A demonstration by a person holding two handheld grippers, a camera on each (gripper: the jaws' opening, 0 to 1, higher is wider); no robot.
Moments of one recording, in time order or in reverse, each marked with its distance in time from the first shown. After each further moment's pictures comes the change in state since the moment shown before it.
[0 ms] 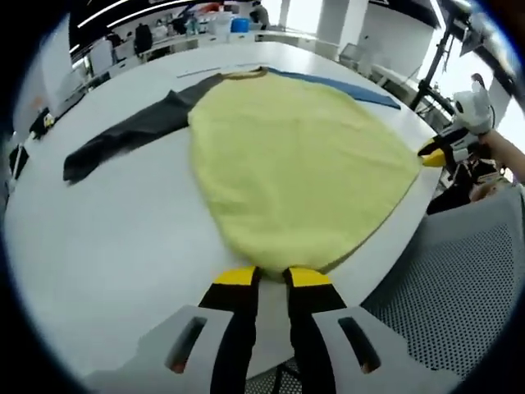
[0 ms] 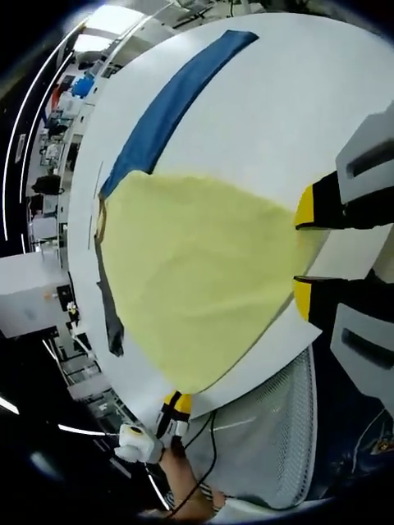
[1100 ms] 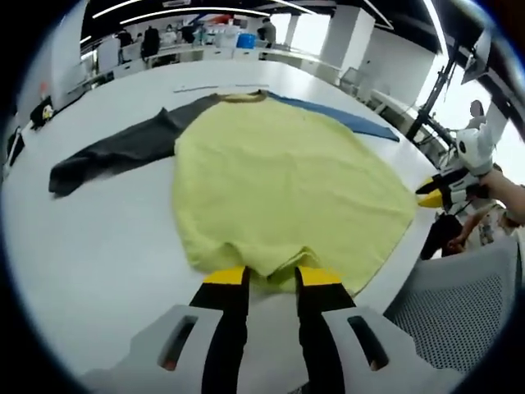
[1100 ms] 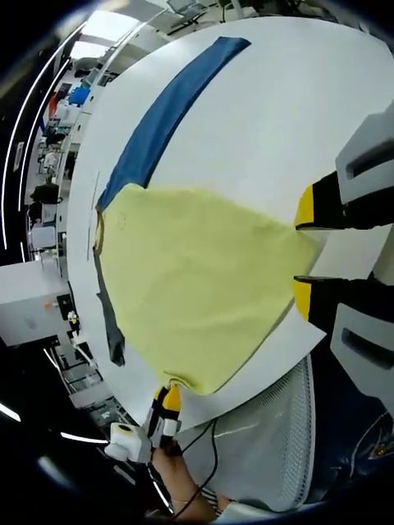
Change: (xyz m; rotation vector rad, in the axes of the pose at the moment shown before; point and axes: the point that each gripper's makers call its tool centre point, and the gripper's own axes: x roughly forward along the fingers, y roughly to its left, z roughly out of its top) left arm 0.018 -0.016 0.045 -0.058 -0.101 -0.058; right arm -0.002 -0.009 -0.004 0.027 0.006 -0.032
